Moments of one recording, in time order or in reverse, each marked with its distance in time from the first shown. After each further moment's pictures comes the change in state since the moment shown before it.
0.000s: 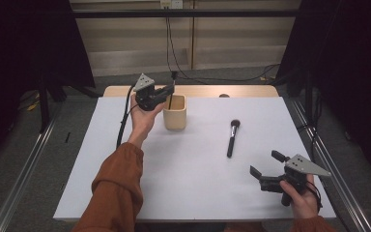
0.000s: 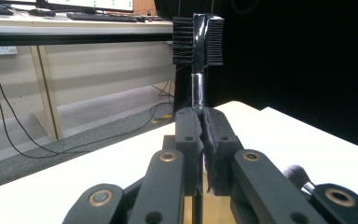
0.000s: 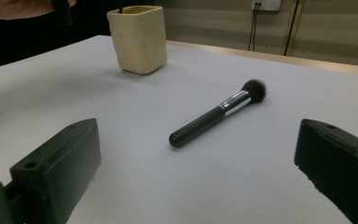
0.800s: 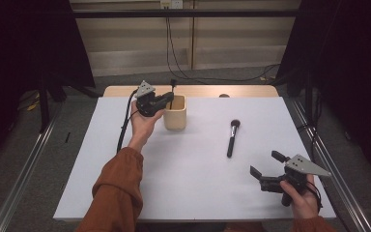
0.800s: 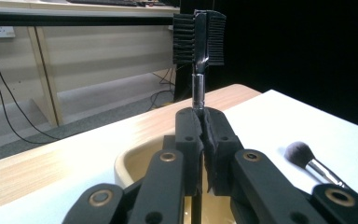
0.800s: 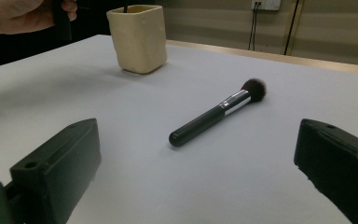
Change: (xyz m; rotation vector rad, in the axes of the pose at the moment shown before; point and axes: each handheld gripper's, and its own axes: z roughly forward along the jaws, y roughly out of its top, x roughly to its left) left arm 0.002 -0.023 0.000 0.049 0.007 -0.003; right arm 0.000 0.000 0.000 0.001 -0.001 0.003
